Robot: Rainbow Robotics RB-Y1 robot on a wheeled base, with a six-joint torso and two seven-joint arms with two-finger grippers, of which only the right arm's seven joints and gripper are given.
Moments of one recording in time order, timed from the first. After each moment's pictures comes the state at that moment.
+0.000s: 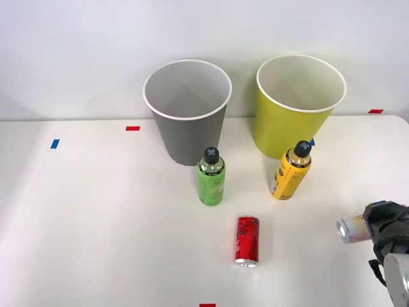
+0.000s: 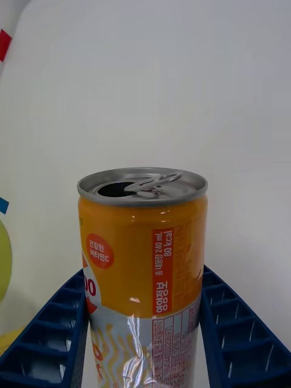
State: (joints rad) arm 0.32 -0.14 -0.03 -2.46 0.14 1.34 0.29
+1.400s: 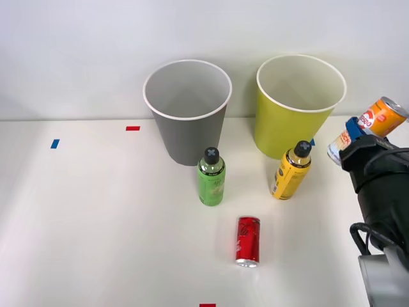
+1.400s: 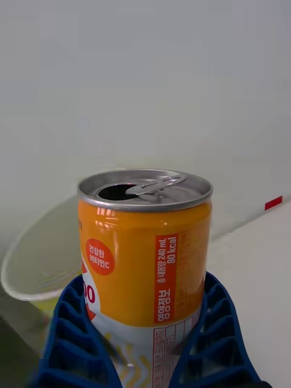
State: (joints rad) arm 0.28 -0.17 0.14 -2.47 0.41 0.65 0.68
